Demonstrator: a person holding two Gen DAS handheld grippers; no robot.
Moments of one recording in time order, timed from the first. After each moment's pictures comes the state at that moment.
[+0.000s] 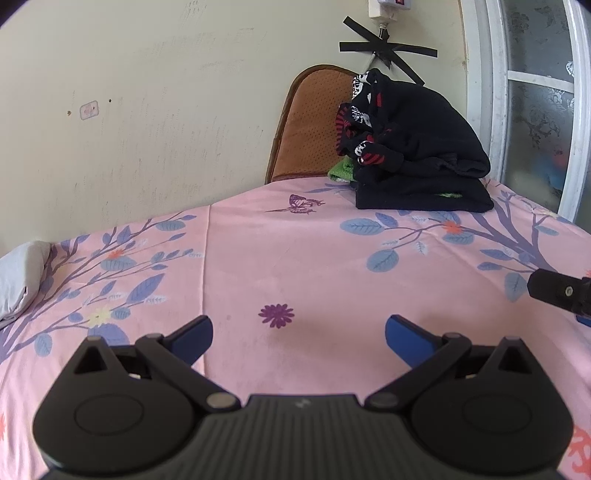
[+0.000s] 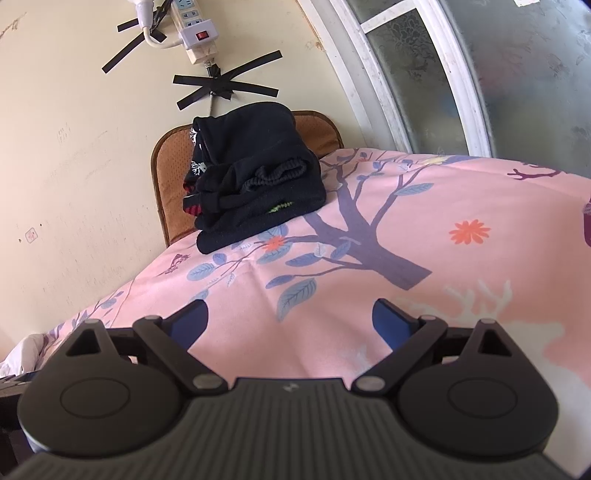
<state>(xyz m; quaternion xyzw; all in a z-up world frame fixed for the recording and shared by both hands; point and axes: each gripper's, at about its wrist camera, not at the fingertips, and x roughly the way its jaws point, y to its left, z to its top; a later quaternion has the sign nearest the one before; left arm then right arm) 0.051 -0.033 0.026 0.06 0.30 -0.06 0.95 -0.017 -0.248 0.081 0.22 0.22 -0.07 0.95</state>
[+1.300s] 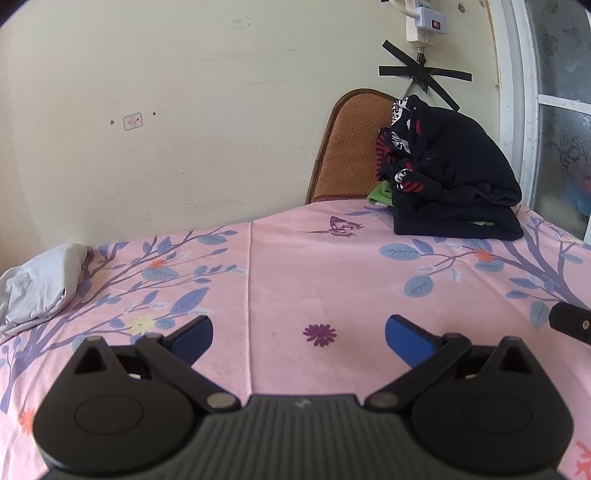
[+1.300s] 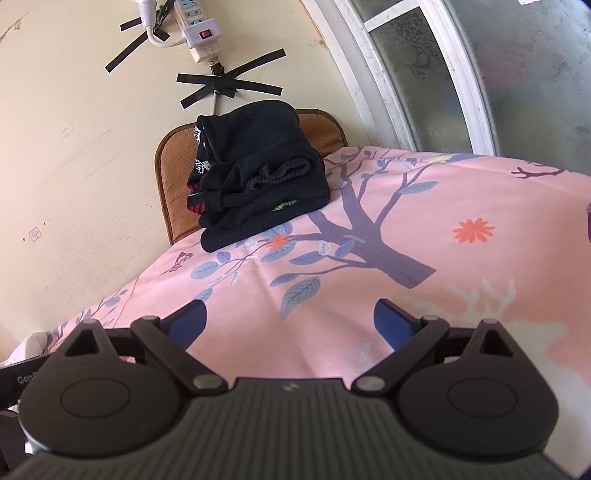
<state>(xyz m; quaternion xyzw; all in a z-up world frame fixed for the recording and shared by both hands) 0.045 -0.020 0.041 0.05 0.28 -0.01 0.96 -0.018 -0.246 0.080 0.22 0.22 -0.06 0.95</state>
